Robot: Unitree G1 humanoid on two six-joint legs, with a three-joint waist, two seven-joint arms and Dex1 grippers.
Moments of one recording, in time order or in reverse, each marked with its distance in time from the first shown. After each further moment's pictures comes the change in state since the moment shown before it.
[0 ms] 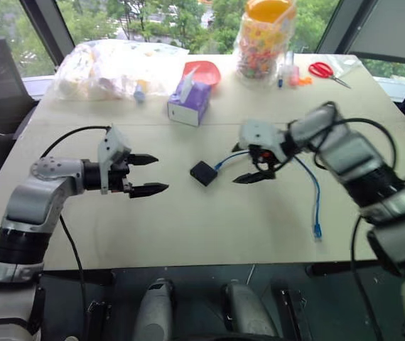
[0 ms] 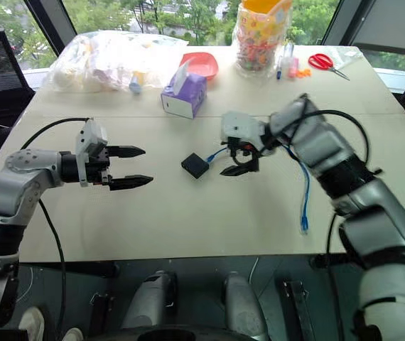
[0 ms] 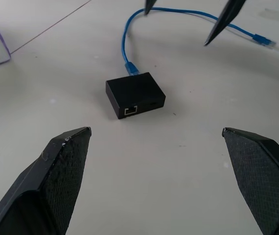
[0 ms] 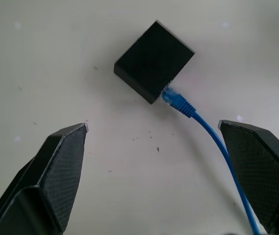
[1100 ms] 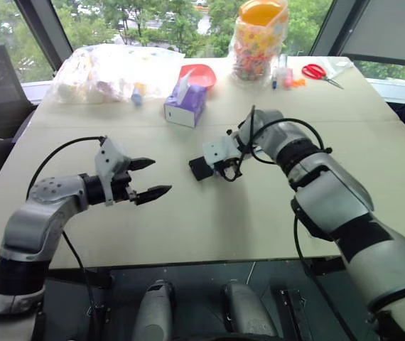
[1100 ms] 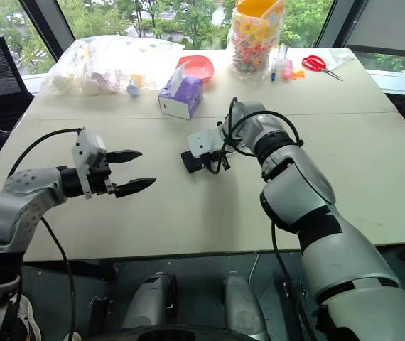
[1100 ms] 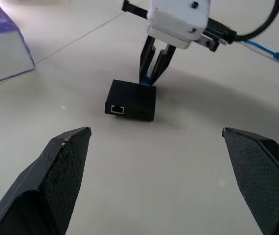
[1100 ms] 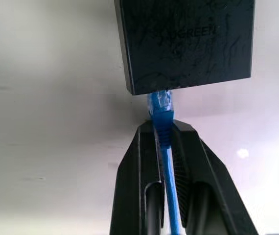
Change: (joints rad) left arm 0.102 -0.092 0.087 -0.127 -0.053 0.051 0.227; right arm -0.249 0.351 -0.007 0.862 -0.506 -0.682 -0.232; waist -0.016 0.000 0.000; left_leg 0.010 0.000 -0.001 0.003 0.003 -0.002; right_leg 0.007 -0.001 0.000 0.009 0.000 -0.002
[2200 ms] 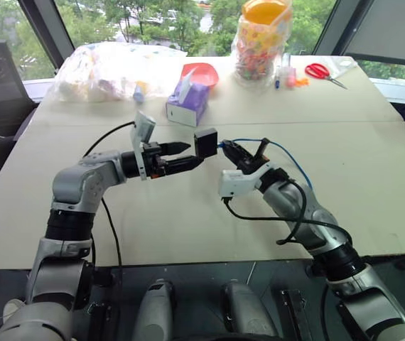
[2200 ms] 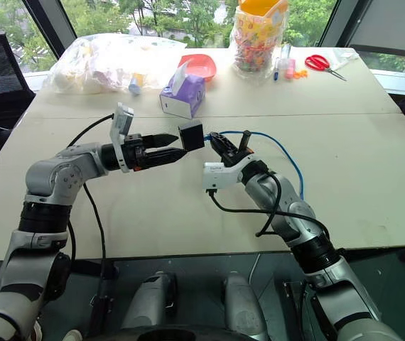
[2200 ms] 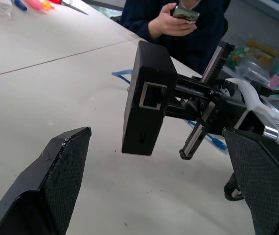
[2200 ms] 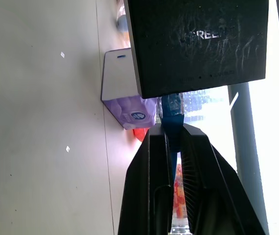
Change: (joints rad) left arm -0.325 -0.213 -0.045 0.299 -0.120 0.193 -0.063; right arm 0.885 -0.149 -0.265 -1.283 -0.398 0.173 -0.875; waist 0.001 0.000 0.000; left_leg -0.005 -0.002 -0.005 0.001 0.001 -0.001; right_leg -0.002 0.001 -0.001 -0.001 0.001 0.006
